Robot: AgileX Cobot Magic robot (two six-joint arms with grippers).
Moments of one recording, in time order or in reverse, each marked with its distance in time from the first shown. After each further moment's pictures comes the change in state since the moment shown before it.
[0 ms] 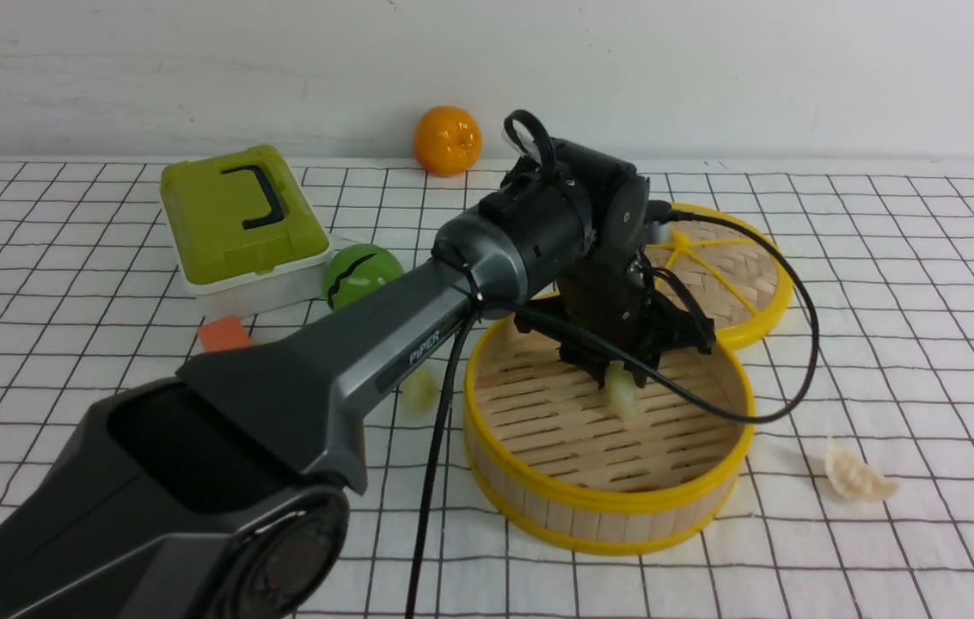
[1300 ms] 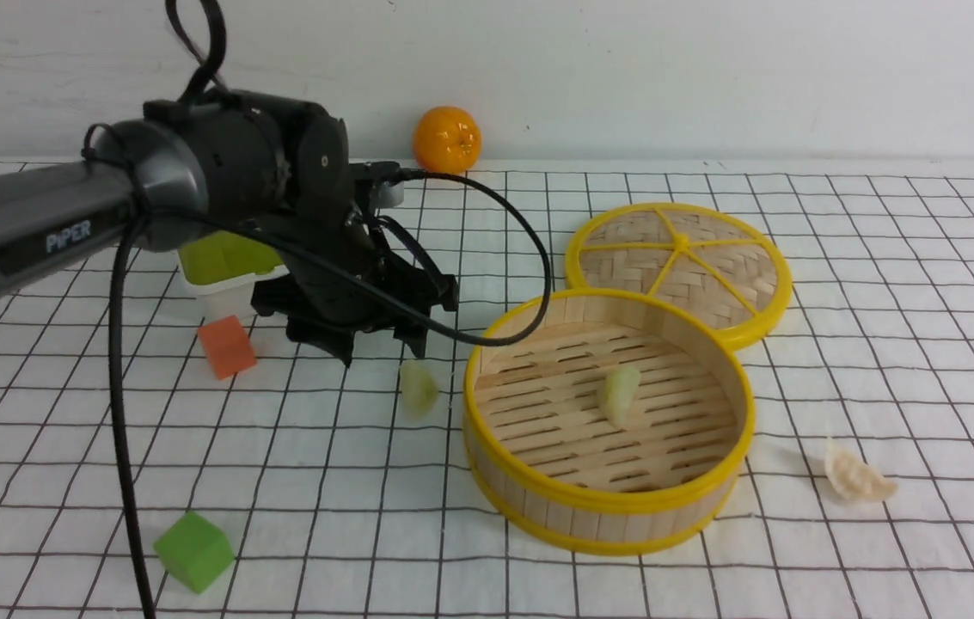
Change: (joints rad) right arm 0.001 0.000 0.000 -0.041 -0.053 0.000; left arm 0.305 -0.459 0.777 -0.016 -0.299 0.083
